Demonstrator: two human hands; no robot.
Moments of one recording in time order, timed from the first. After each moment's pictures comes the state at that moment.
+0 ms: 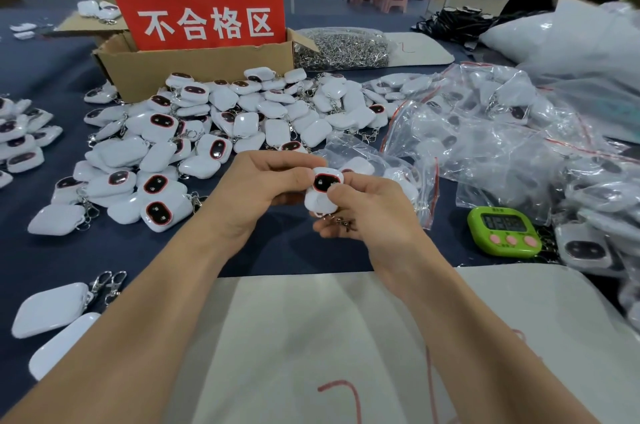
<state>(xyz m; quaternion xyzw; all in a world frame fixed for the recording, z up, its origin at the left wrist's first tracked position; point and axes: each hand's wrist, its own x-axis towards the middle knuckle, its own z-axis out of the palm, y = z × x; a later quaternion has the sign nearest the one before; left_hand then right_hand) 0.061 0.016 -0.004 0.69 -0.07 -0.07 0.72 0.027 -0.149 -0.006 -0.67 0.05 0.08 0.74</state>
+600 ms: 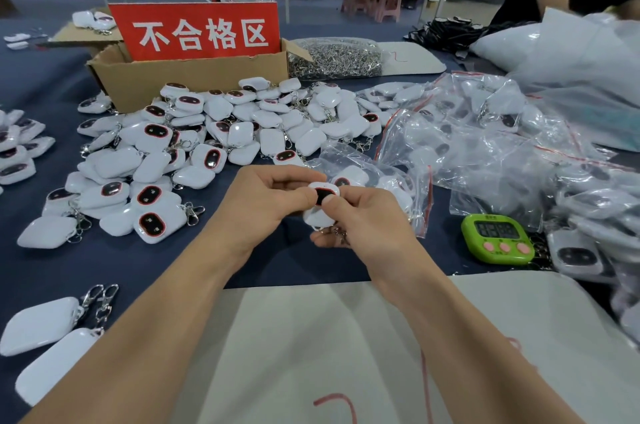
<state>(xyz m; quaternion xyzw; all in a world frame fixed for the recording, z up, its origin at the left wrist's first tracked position) 0.062 0.007 -0.012 0.74 -0.06 -0.04 0.67 0.031 -0.150 -0.015 -0.72 0.06 0.06 0.69</state>
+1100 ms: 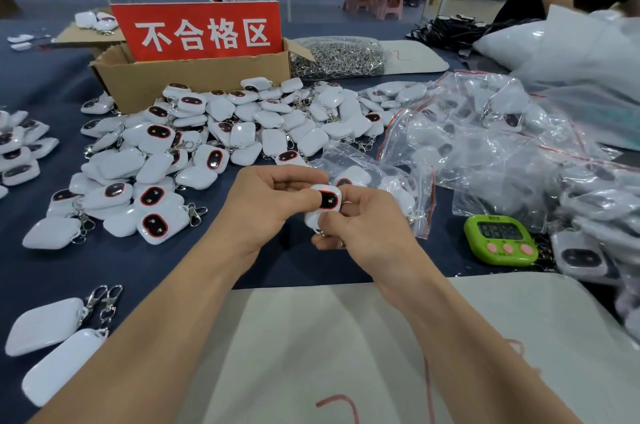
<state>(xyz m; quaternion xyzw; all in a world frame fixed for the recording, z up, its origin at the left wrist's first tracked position) 0.059 0.003 -0.010 0.72 -0.03 -0.04 0.69 0.029 -0.150 -0.015 -0.74 0.03 0.07 0.67</state>
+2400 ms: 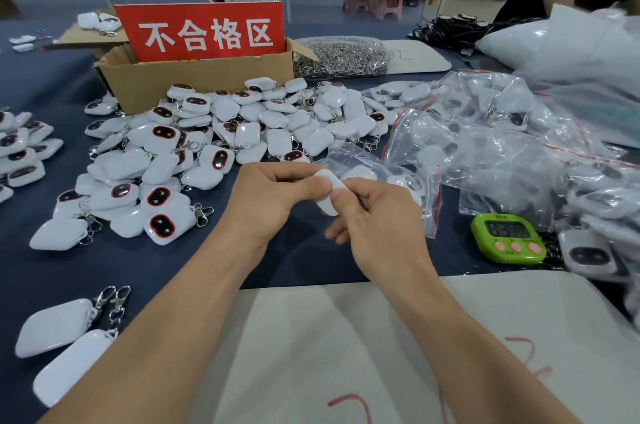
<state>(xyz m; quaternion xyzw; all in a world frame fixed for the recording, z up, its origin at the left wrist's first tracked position) 0.064 0.004 -0.009 0.70 -0.05 0.00 0.71 0.027 -0.144 -0.020 -0.82 0.00 -0.09 0.57</state>
